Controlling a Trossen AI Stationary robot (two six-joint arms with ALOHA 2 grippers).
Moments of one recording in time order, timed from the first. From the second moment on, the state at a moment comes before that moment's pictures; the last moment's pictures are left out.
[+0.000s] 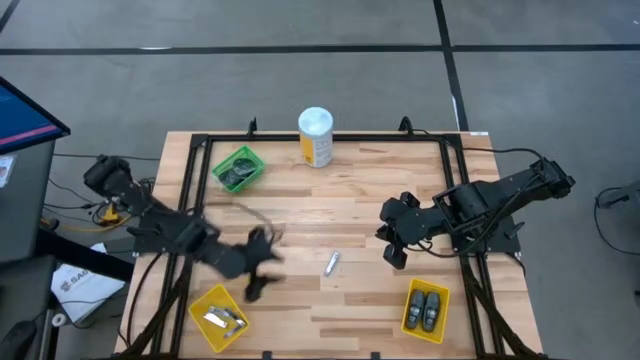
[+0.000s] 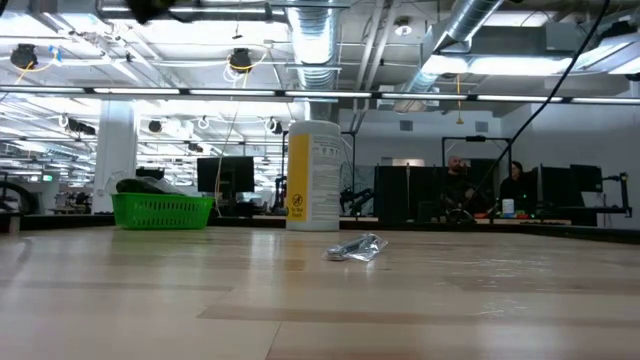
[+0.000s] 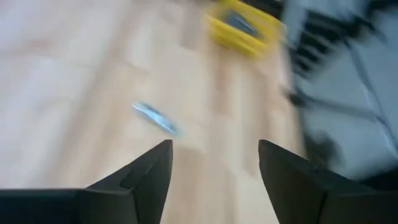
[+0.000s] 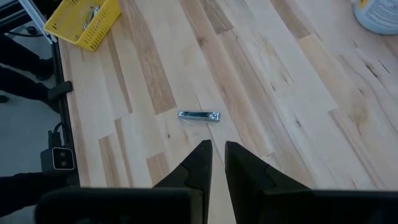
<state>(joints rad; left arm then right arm) -0.56 1.26 0.96 -0.38 -0.40 -0.57 0.39 1.33 1.39 -1.01 0.30 0.70</state>
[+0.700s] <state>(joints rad) -0.22 1.72 0.99 0.14 -0.50 -0.55 0.39 1.33 1.39 -1.01 0.31 0.70</state>
